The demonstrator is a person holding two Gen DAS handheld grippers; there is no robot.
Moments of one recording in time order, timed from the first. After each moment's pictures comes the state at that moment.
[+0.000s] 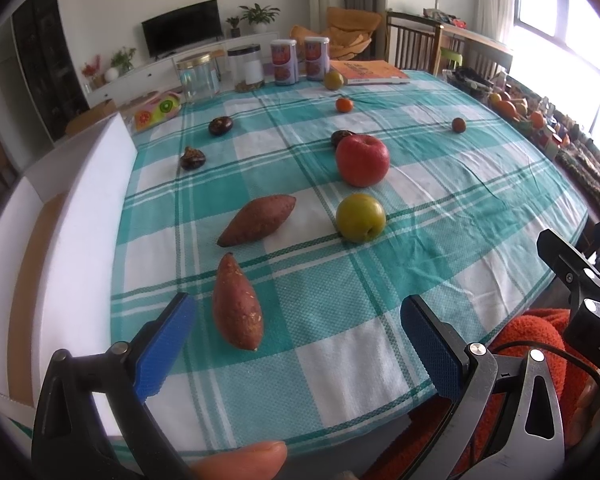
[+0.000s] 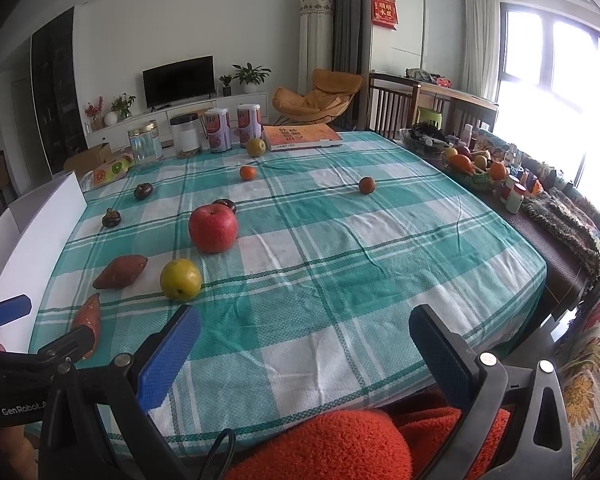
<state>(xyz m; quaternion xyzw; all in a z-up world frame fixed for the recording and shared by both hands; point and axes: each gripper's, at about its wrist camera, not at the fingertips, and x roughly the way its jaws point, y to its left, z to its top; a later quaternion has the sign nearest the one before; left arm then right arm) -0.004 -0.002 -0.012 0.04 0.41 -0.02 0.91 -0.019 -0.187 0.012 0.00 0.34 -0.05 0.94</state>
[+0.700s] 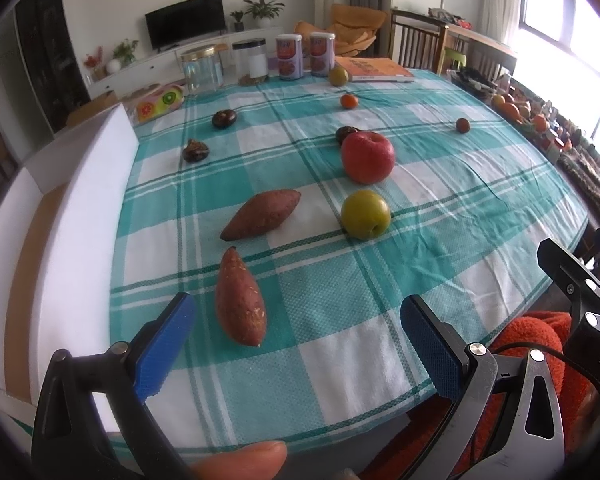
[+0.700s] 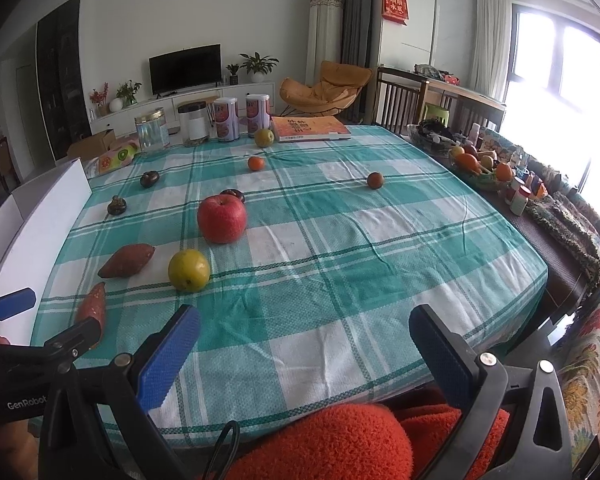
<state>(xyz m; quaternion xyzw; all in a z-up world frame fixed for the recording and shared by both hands) 0.000 0.006 -0.010 0.06 0.44 0.00 0.90 -0.018 -0.176 0.014 -0.01 0.36 -0.04 0.93</state>
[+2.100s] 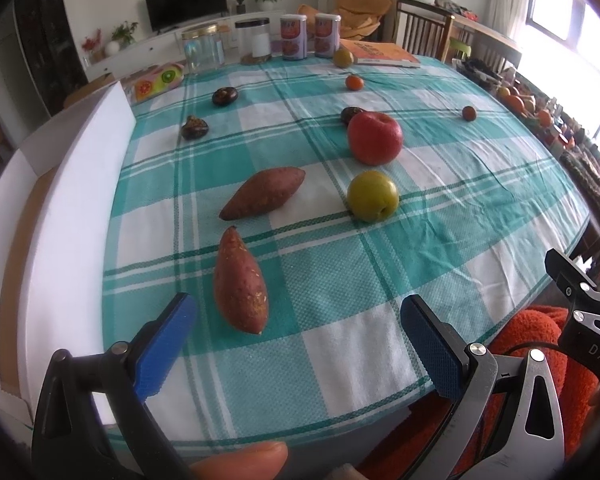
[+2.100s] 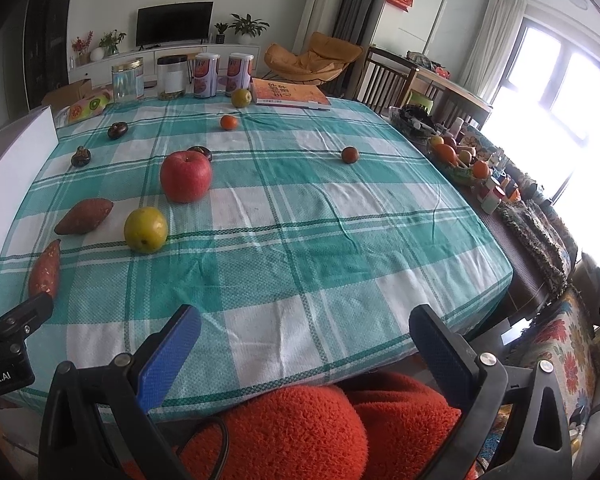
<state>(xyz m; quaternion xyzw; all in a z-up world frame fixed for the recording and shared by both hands) 0.006 0.018 -0.025 0.04 0.42 -0.01 0.91 -0.004 -0.177 0.004 -0.08 0.42 -0.09 0.90</state>
